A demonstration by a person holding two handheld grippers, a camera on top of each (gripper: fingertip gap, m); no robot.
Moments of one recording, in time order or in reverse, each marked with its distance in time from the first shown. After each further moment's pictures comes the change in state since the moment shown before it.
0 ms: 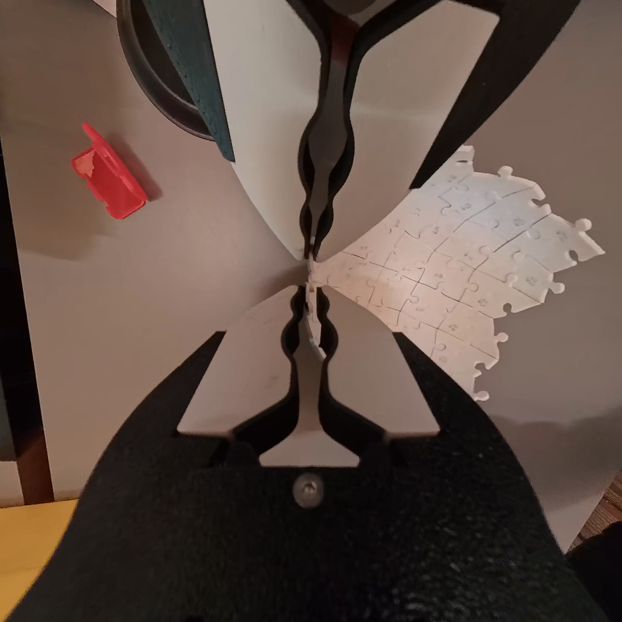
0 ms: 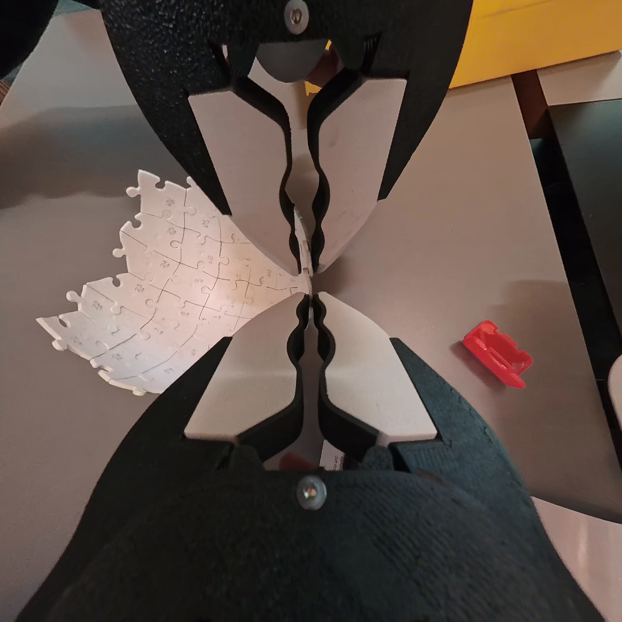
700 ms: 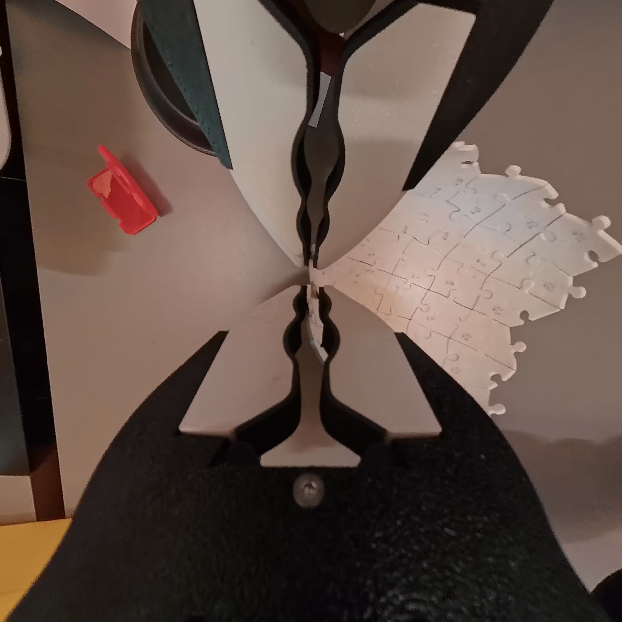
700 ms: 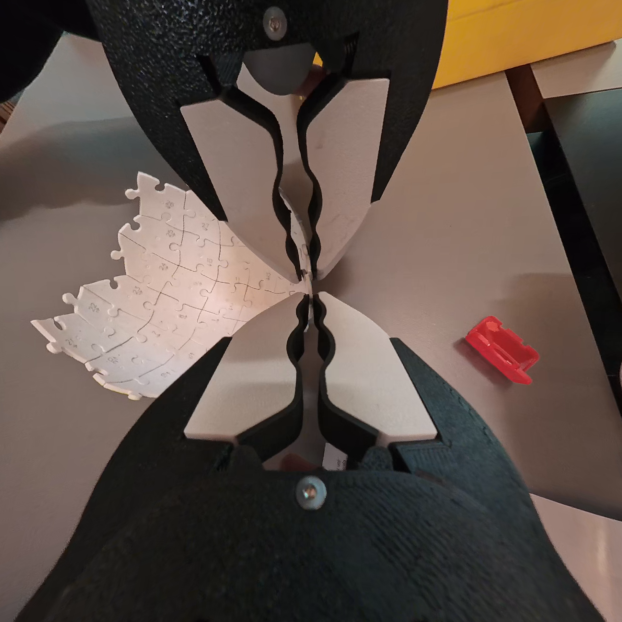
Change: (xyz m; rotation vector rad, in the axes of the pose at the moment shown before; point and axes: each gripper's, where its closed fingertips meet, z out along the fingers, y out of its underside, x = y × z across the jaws) left arm -0.004 -0.003 0.004 0.053 -0.027 0.042; right arm 0.002 0.001 0.002 0.023 0.001 0.034
